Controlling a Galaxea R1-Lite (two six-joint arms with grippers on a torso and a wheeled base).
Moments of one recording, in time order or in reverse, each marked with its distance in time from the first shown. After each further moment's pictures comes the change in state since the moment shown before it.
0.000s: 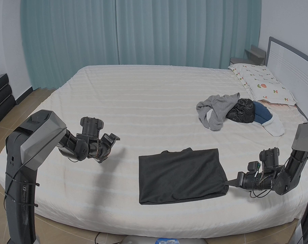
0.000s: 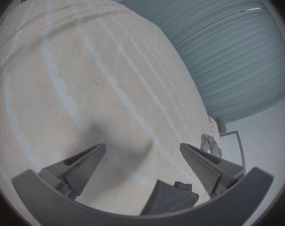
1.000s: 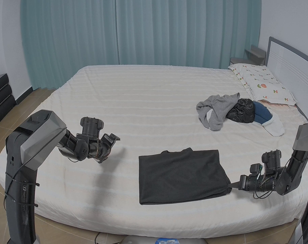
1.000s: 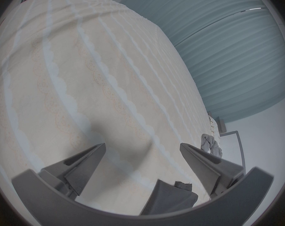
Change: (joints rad) left arm 0.000 0.000 0.000 0.003 -0.001 -0.001; right arm -0.050 0.020 0.016 0.011 0.000 -0.101
